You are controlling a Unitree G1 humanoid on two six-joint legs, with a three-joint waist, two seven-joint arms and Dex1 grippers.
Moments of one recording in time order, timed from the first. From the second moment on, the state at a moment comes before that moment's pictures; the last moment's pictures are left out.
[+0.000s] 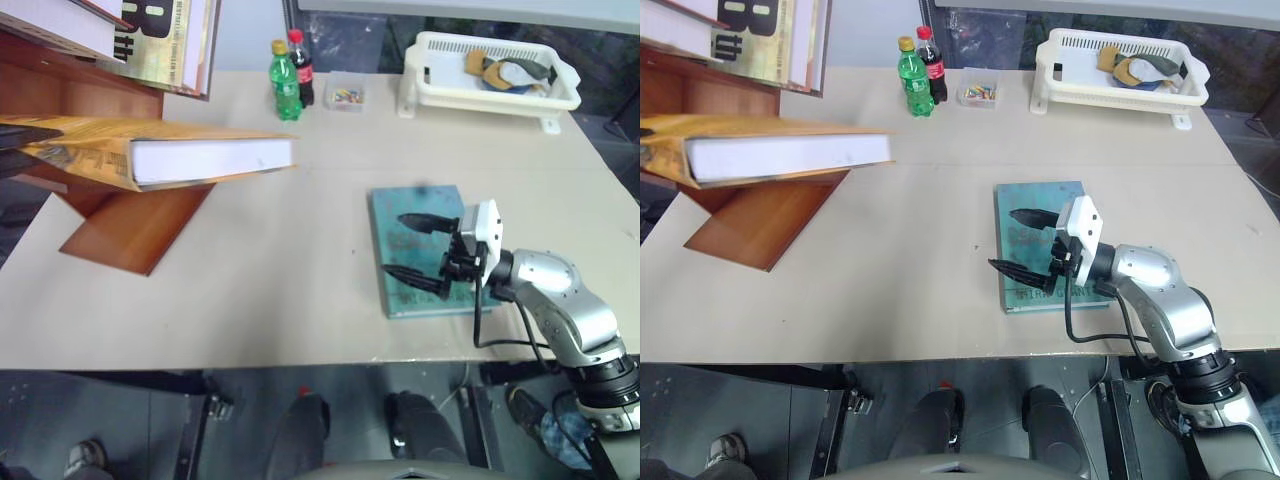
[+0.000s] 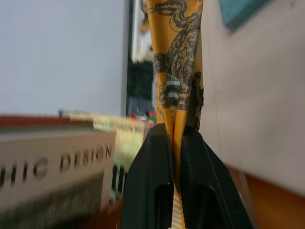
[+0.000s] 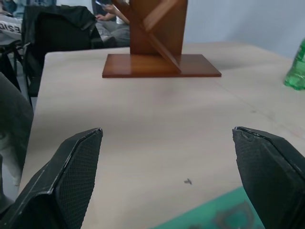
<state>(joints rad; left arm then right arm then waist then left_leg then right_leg) -0.35 1.32 0.73 0.34 -0.43 -0.66 -1.56 -0.34 -0.55 0.14 -0.23 0.53 0.26 0.91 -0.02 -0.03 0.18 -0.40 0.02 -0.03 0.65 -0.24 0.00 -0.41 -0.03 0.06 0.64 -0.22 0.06</state>
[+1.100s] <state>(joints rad) -1.12 1.48 -0.05 1.28 0.34 -1.08 -1.03 -0.22 -0.55 0.07 -0.39 0.51 0.34 0.84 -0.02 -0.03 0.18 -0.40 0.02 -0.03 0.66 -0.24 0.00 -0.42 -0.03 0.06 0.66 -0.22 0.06</state>
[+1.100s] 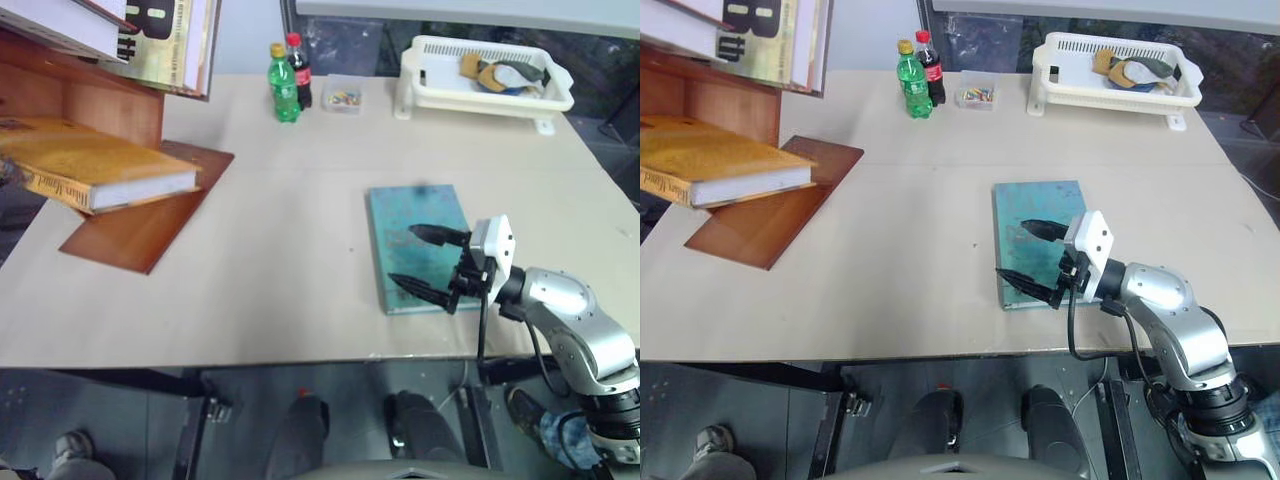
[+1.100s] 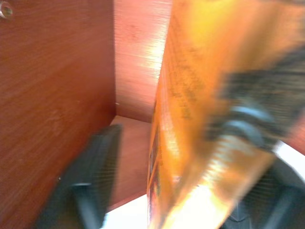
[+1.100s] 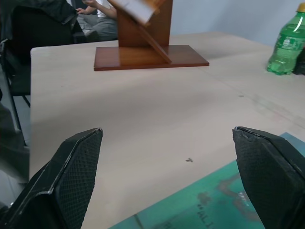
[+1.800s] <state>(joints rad) -0.39 1.50 0.51 1.10 -0.45 -1.22 -1.57 -0.35 -0.53 0.10 -0.22 0.49 0.31 0.96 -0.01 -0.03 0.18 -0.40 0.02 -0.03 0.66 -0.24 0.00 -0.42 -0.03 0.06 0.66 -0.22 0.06</state>
